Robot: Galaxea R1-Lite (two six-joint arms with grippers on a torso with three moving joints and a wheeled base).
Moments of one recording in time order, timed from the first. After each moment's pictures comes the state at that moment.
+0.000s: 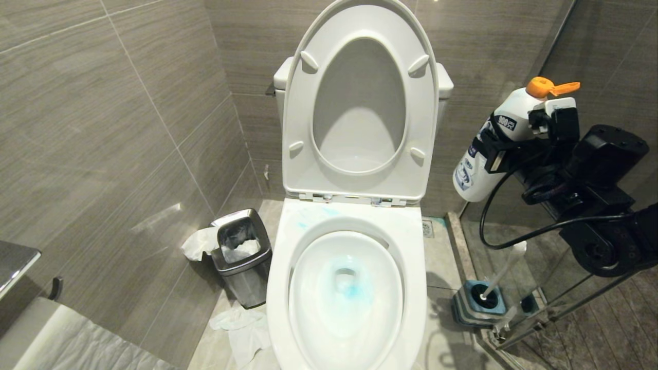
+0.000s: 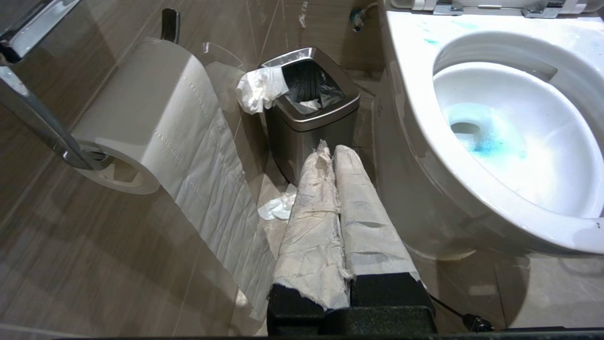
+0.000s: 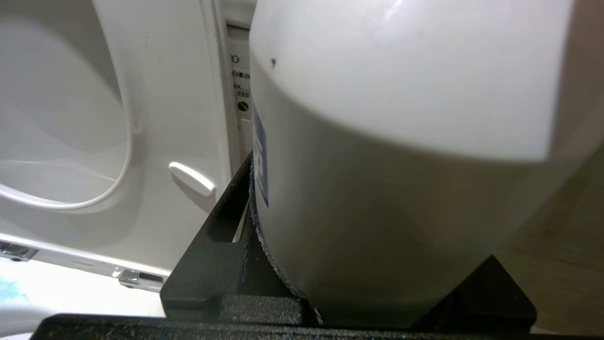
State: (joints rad) left arm -0.01 0.00 0.00 0.01 0.00 0.00; right arm 0.15 1.91 -0.94 -1.25 -0.11 -0.15
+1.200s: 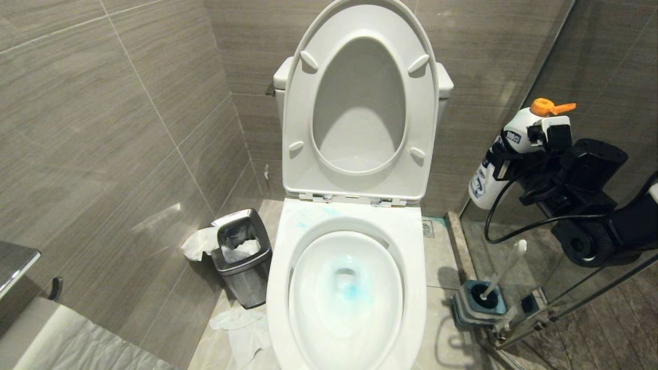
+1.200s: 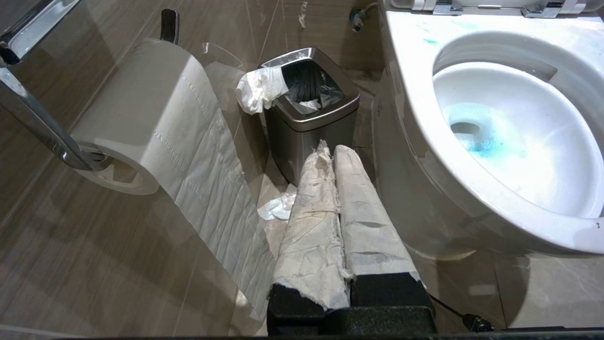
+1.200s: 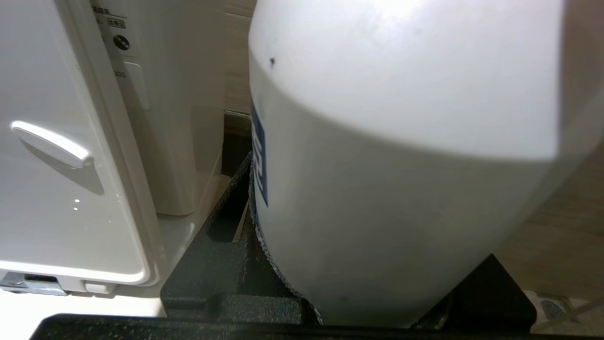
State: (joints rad) left arm -0.01 0.00 0.00 0.01 0.00 0.00; right arm 0.03 2.05 -1.02 -1.25 -0.12 -0.14
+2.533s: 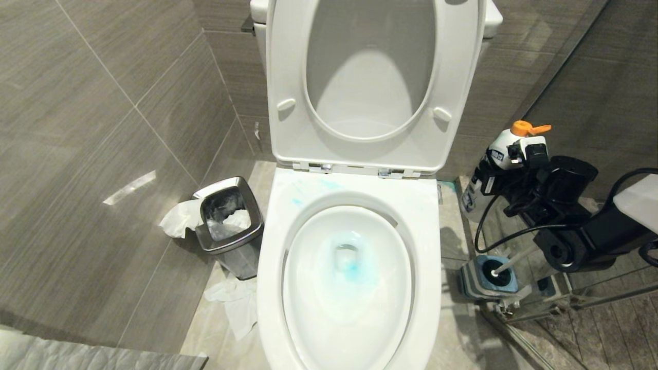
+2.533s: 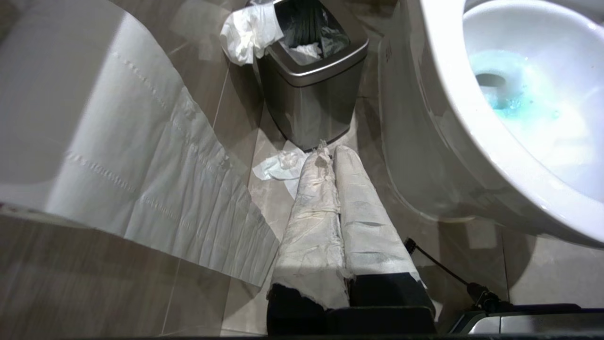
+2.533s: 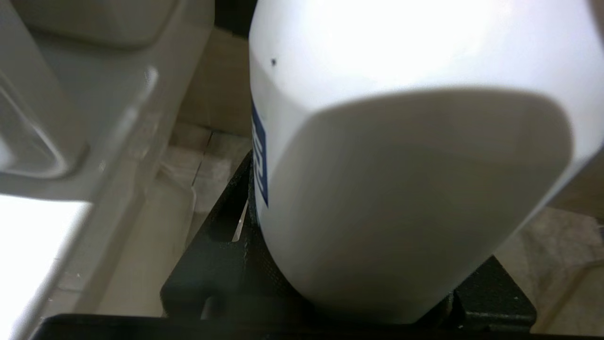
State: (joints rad) left arm -0.01 0.00 0.00 0.01 0.00 0.01; right arm 0.03 2.16 -1.05 -1.26 -0.12 -0.14
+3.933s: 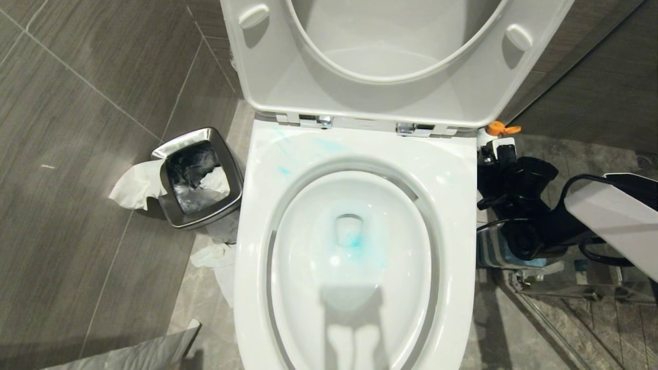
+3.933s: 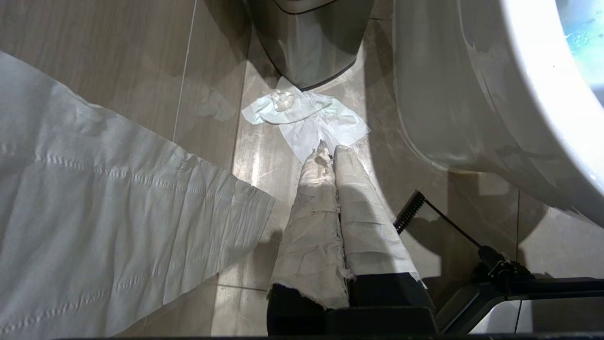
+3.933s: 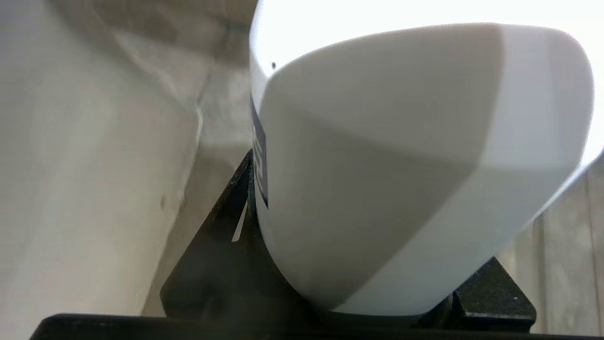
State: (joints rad) left arm -0.01 0.00 0.00 0.01 -0.01 0.01; right arm 0.06 2.36 -1.34 -1.26 -0.09 -0.14
